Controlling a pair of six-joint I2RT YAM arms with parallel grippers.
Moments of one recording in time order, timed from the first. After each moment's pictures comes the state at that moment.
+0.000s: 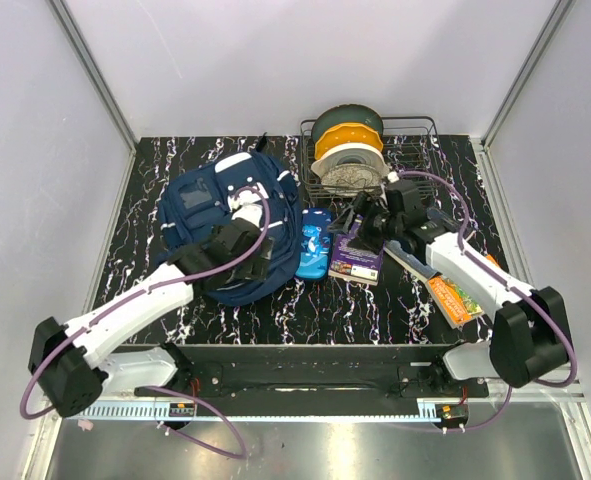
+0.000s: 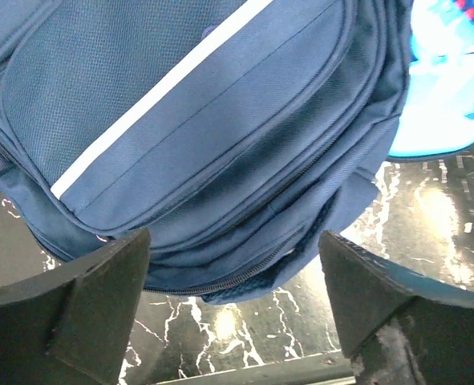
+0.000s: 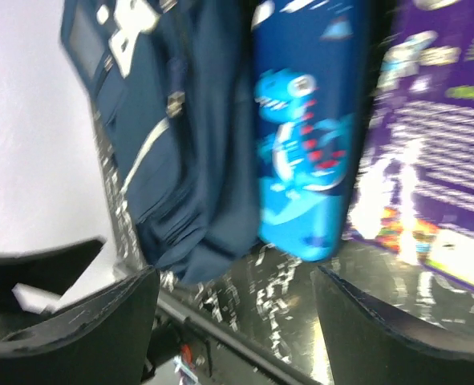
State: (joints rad) left arm -0.76 1.16 0.92 -0.66 -0.40 -0.36; right arm 0.44 1.38 0.97 -0.25 -0.37 0.91
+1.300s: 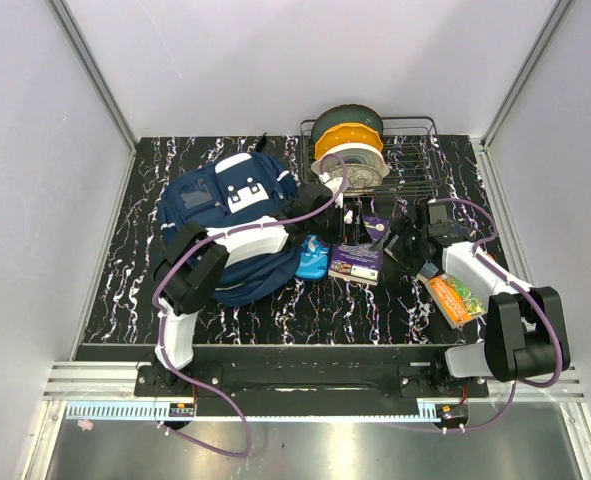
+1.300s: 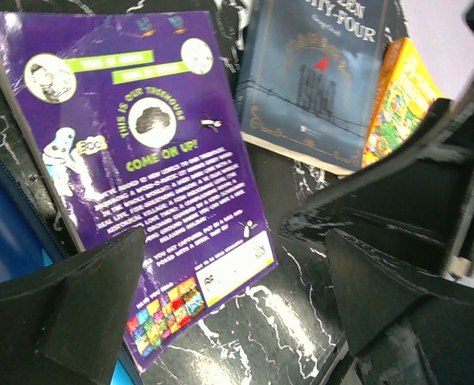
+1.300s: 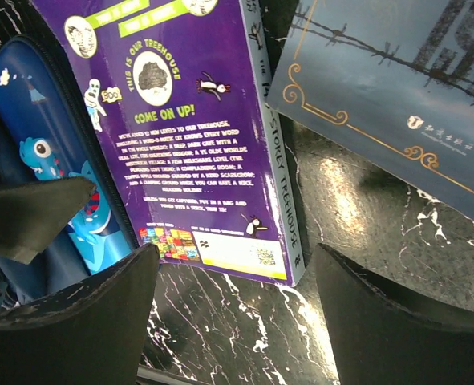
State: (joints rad) left arm -0.77 1.96 1.36 0.04 0.30 -0.60; right arm 0.16 1.37 0.77 -0.34 -0.22 0.81
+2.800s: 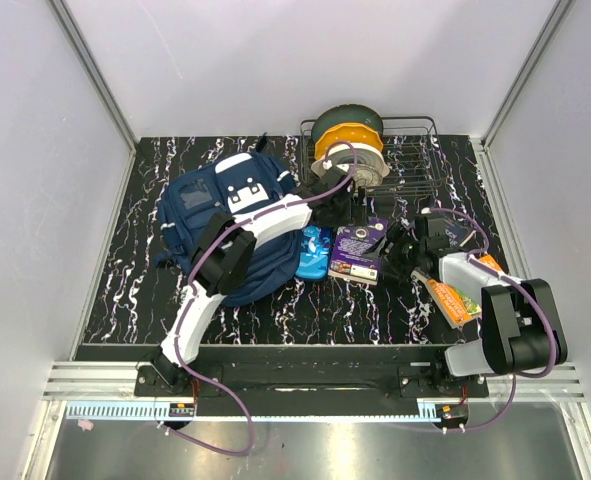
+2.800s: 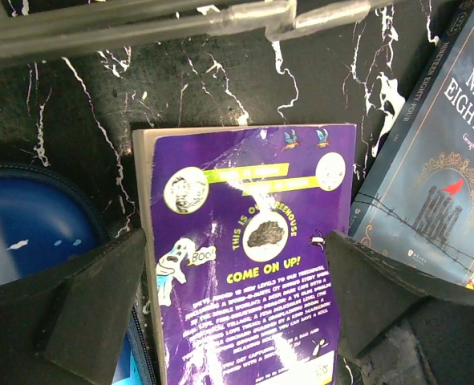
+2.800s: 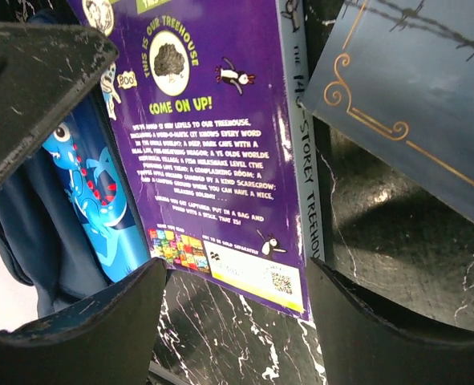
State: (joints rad) left arm -0.74 2.30 1.85 -0.37 0.04 -0.66; right arm 0.16 1.40 0.62 -0.09 -0.36 0.84
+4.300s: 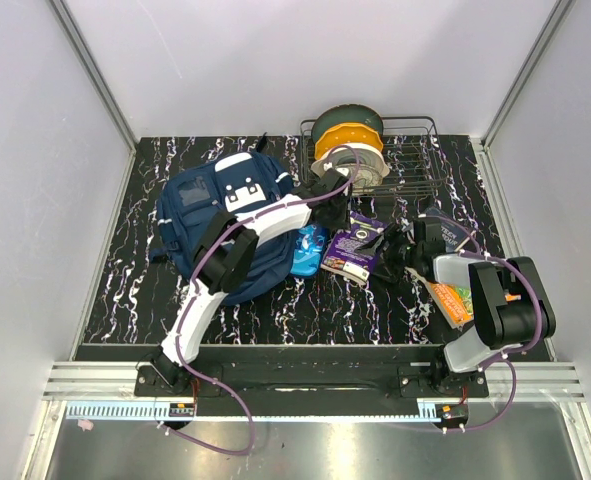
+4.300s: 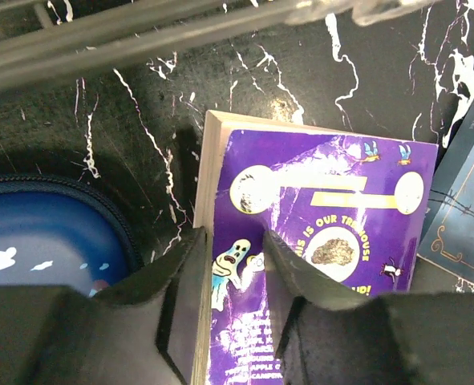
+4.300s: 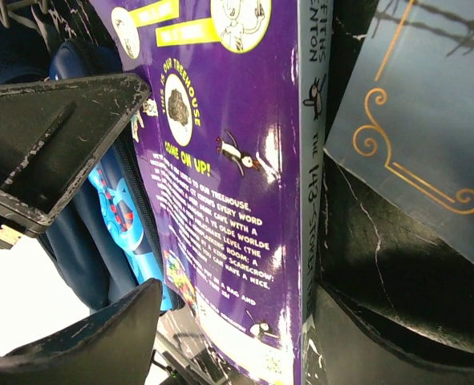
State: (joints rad) left arm -0.74 2.33 1.86 -0.39 0.03 -0.54; right arm 0.14 1.56 0.57 0.19 -0.53 1.00
